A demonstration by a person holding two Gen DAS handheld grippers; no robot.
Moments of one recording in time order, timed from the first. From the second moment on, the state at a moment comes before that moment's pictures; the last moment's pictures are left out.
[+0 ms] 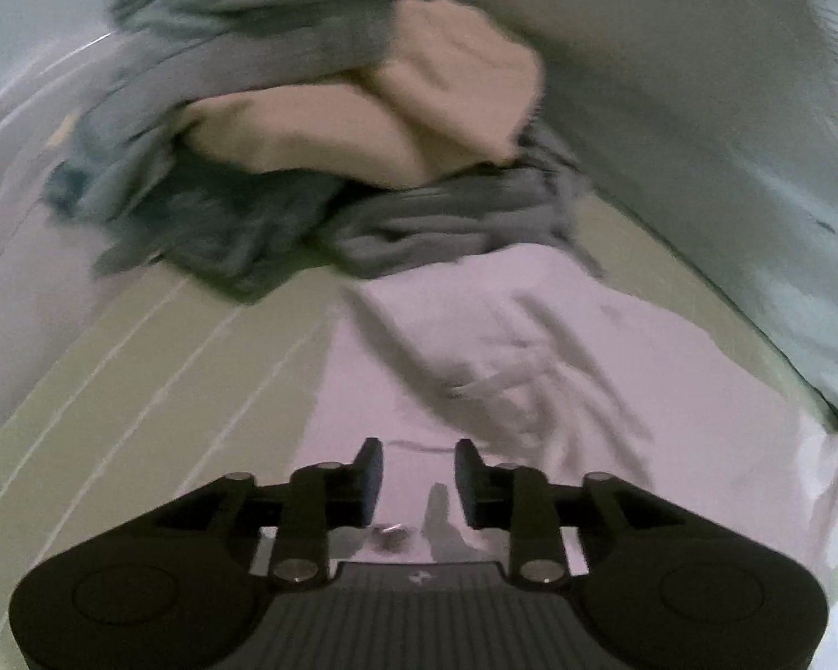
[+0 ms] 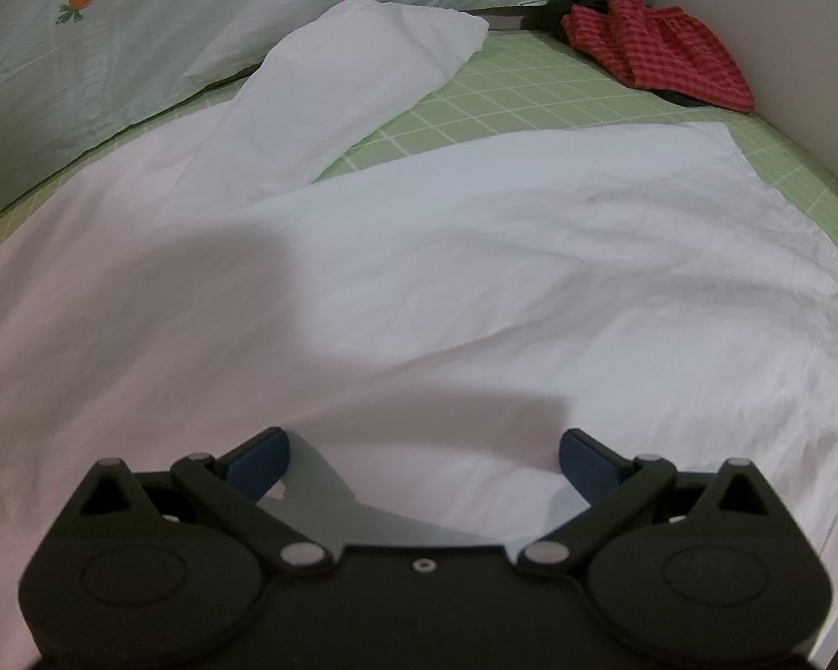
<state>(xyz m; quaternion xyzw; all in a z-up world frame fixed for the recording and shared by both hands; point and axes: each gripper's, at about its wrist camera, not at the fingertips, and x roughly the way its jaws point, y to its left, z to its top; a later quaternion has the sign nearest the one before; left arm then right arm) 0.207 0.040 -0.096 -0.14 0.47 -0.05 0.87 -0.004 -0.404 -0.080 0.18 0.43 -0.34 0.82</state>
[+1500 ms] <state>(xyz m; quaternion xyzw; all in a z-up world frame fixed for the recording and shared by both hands) 0.228 0.047 -0.086 -0.09 0.48 -0.05 0.87 -0.001 -0.399 -0.083 0.18 0.41 -0.34 0.82</state>
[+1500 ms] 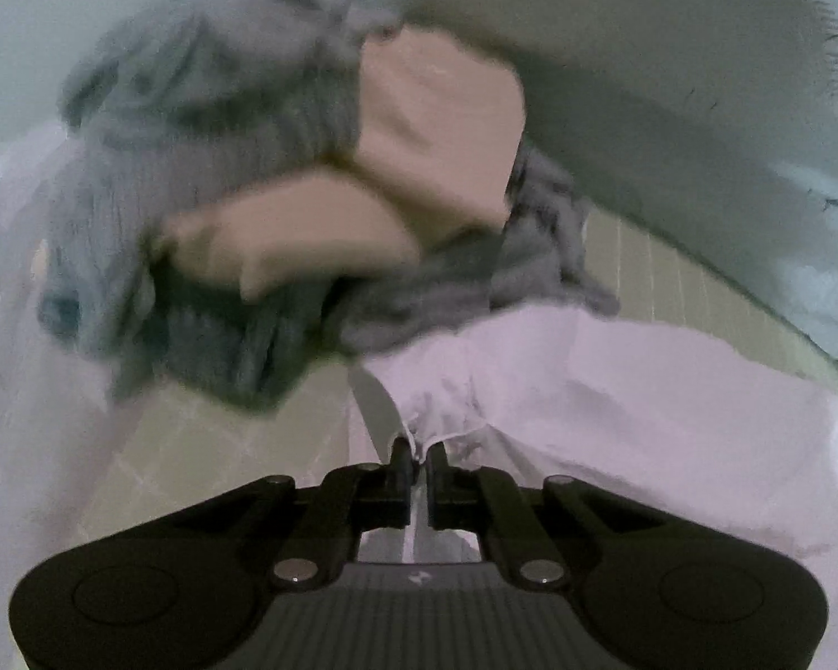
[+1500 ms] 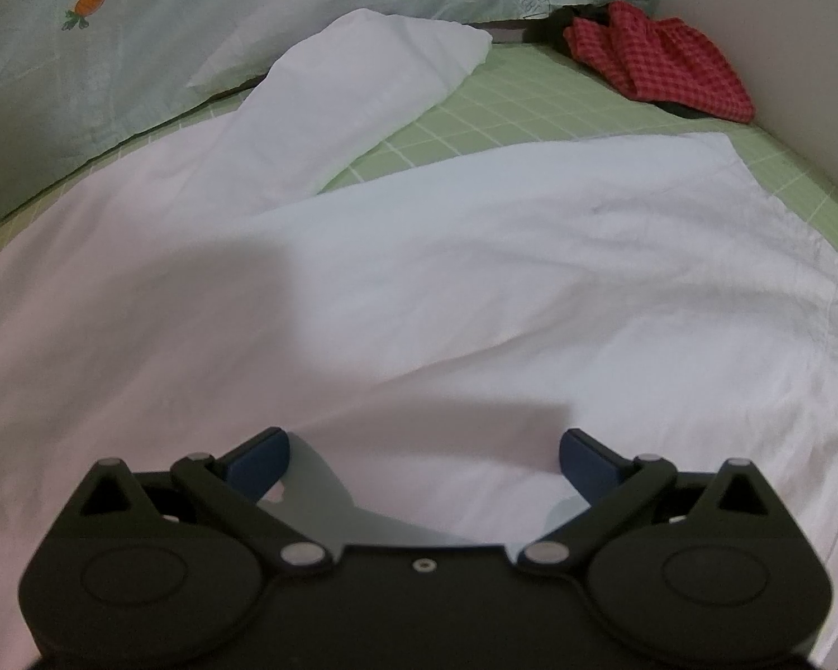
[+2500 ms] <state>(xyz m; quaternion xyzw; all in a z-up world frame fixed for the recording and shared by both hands) 0.108 0.123 -0.106 -0.23 0.48 -0.03 0.84 -0.018 -0.381 -0.075 0.15 0.45 -0.27 0.84</state>
